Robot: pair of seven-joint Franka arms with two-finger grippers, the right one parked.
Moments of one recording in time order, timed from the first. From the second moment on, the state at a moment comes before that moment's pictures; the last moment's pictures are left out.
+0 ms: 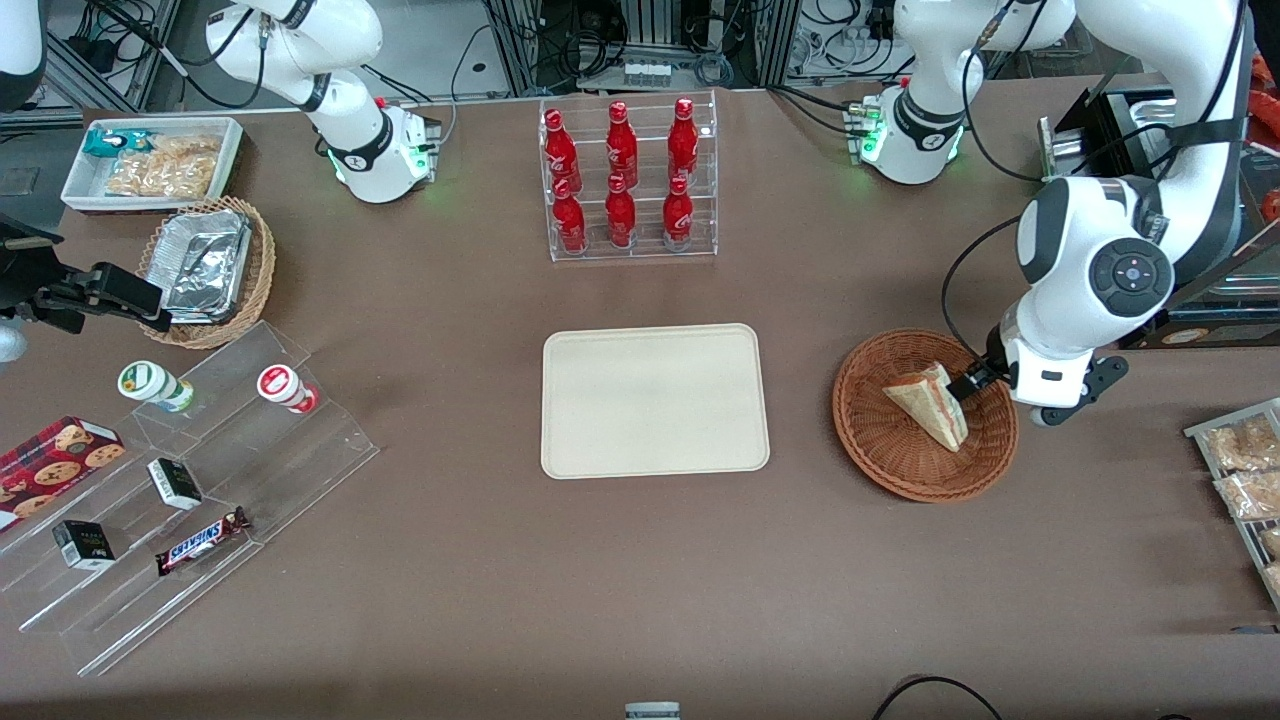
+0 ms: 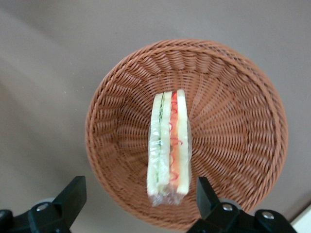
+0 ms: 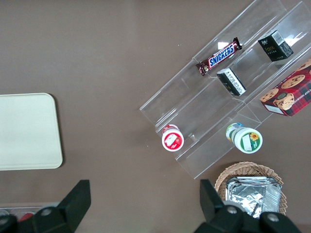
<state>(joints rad) -0.12 0.12 0.00 -2.13 0.08 2.16 -0.86</state>
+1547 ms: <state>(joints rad) -0.15 0.19 0.01 -2.32 0.04 2.51 -1.09</state>
